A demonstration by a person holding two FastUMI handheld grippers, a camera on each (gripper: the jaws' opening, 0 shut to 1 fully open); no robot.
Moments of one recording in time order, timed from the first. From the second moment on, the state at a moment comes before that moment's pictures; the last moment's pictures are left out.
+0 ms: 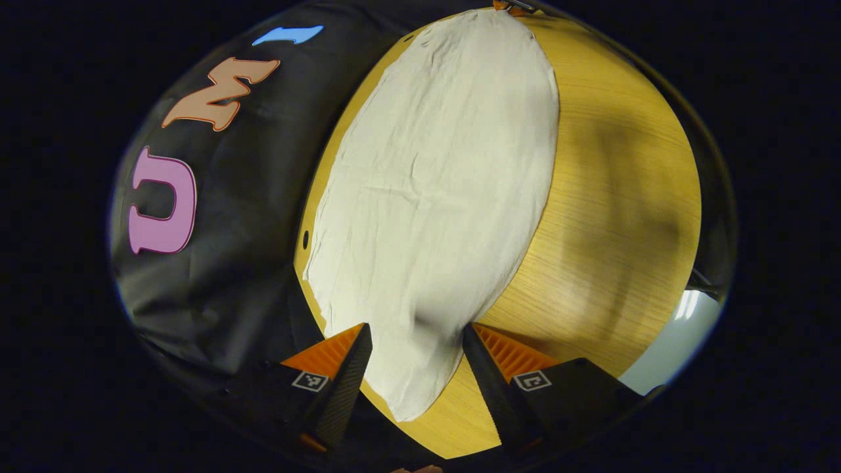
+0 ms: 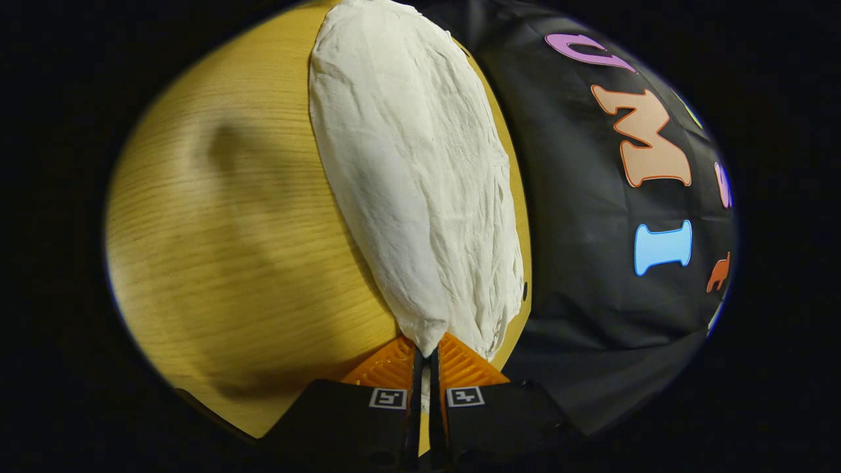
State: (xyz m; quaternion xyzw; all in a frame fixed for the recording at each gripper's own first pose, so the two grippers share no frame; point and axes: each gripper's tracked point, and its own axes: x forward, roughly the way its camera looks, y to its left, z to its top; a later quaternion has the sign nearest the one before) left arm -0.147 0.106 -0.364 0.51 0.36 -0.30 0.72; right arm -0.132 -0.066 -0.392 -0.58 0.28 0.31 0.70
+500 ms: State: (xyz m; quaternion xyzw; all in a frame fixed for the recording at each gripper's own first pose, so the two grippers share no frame) left arm -0.144 0.102 -0.383 0.51 0.39 -0.32 0.70; right arm -0.133 -0.065 -0.392 -0.58 0.27 0.31 0.70
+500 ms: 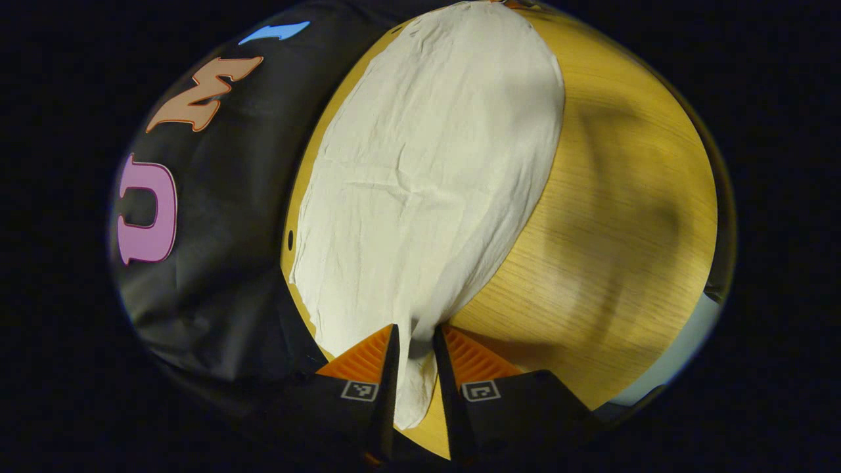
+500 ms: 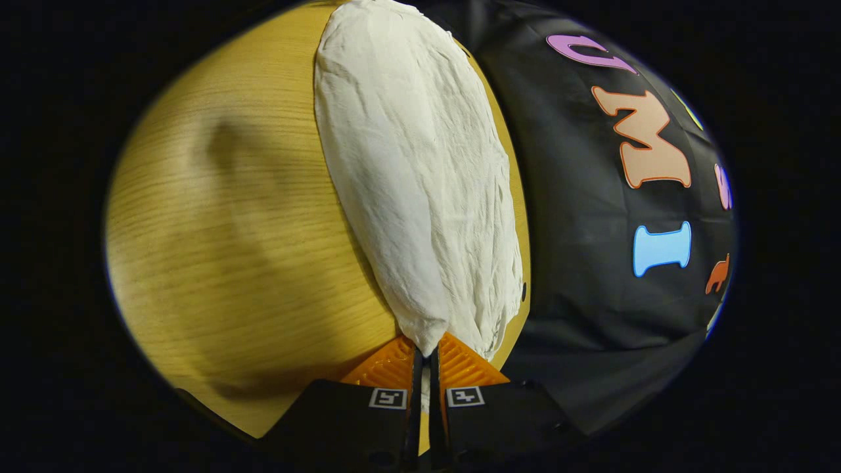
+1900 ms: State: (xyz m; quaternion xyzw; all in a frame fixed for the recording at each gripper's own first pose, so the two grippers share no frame) left arm -0.055 0.113 -0.286 0.42 0.39 -0.12 0.81; right arm -0.029 -0.069 -0.262 -0.50 0.17 0.21 0.82
